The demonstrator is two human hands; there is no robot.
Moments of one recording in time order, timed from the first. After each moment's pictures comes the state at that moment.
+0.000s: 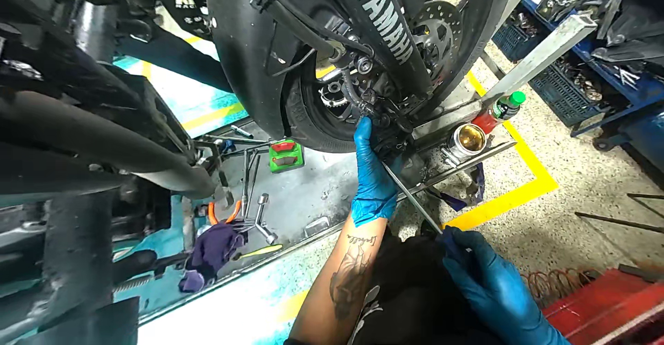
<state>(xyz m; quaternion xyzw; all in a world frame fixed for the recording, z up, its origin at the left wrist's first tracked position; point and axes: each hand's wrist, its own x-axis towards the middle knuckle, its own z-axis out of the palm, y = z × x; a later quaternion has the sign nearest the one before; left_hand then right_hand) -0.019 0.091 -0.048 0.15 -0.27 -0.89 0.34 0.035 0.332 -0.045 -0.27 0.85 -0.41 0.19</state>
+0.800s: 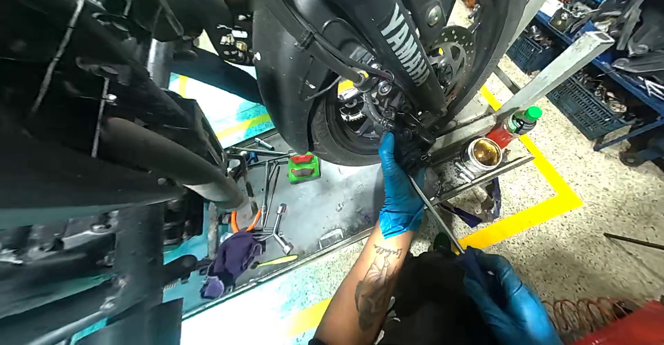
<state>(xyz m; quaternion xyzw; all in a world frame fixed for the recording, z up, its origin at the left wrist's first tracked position) -0.021 0.104 -0.043 0.14 -0.31 -0.88 0.35 0.040 0.336 -0.042 -0.23 0.82 -0.47 0.23</state>
